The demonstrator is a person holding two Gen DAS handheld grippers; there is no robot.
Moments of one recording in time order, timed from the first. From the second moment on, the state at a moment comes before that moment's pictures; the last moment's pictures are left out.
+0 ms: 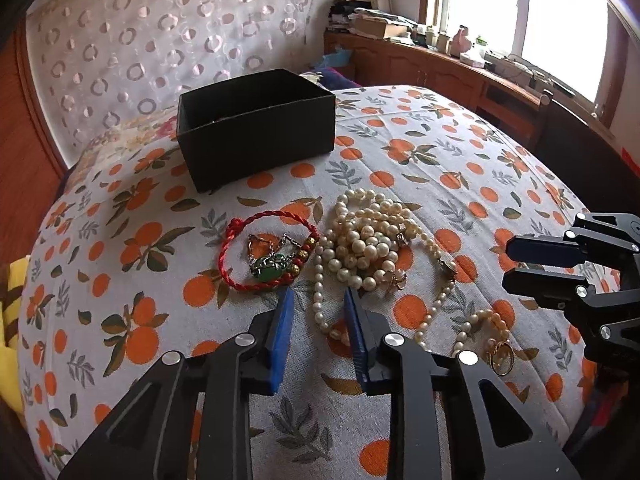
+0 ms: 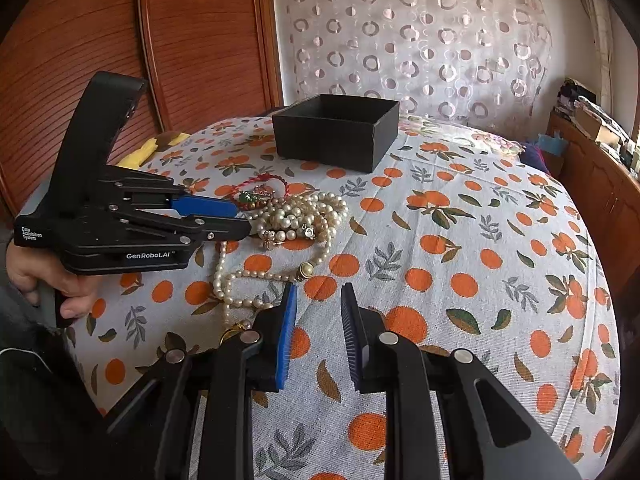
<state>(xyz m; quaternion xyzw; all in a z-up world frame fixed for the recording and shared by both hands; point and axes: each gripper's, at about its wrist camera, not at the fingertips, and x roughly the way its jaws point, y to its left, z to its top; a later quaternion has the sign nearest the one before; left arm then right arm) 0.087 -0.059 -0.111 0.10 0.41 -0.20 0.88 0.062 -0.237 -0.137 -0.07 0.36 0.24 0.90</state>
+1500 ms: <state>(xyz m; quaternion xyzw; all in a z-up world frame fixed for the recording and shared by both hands) 0.045 0.007 0.039 0.01 0.22 -0.16 0.96 0.089 -0.215 -0.123 -0.09 0.36 0.26 0.89</state>
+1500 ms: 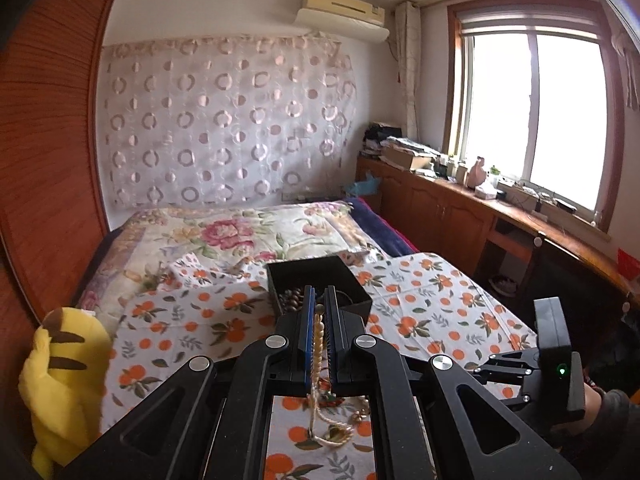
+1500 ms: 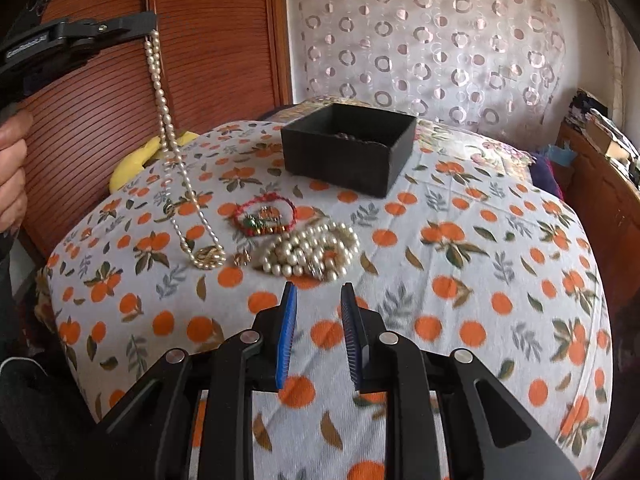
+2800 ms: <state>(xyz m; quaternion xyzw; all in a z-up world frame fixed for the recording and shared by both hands) 0.067 0.032 0.058 0.01 0.20 -0.12 0.97 0.142 -0.179 -0.111 -0.12 0.36 0.27 0.88</state>
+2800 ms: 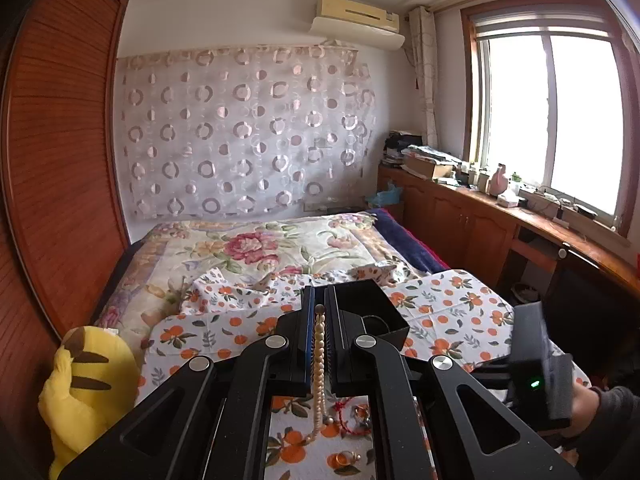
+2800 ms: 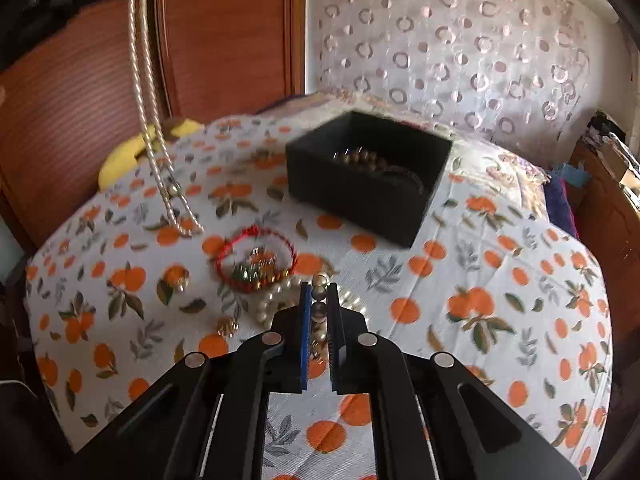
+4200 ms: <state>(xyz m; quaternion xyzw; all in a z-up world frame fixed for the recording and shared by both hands) 0.177 -0.017 0.115 0.06 0.19 -0.13 0.97 0.210 -0.219 0.075 -0.07 0.20 0.24 0.95</state>
